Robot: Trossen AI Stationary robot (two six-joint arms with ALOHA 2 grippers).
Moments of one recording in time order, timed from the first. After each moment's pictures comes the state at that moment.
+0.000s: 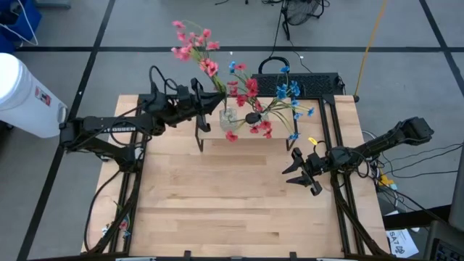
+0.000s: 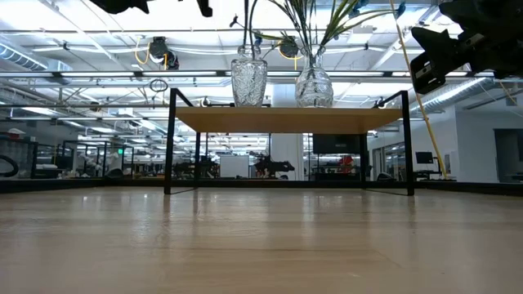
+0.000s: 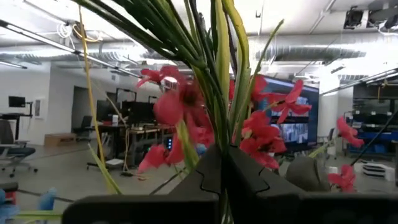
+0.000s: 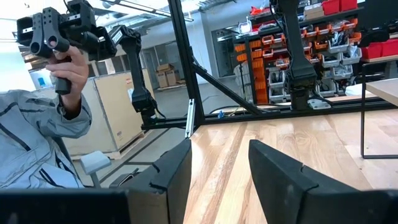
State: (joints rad) left arm 0.26 1.29 0.93 0.76 0.05 -0.07; right arm 0.29 0.79 0.02 0.90 -0.05 0.22
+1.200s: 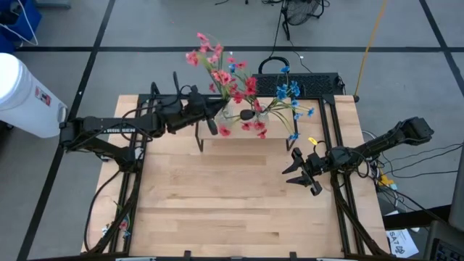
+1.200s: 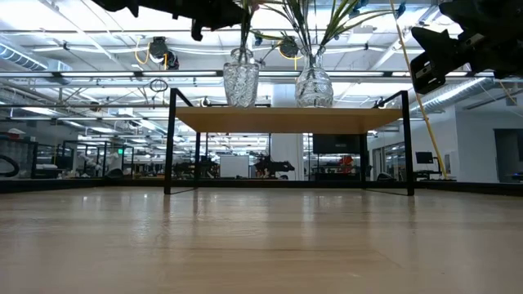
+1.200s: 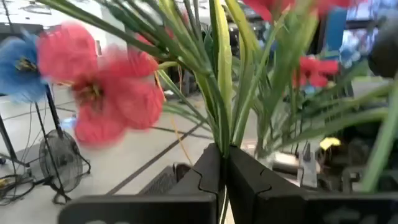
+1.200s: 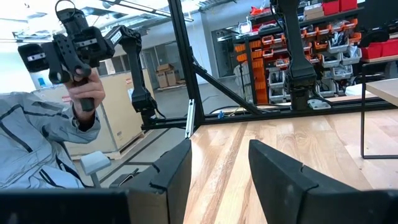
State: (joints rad) left arm 0.22 1.29 0.93 0.42 -0.20 0.04; right arm 0.29 0.79 0.02 0.90 -0.05 0.22
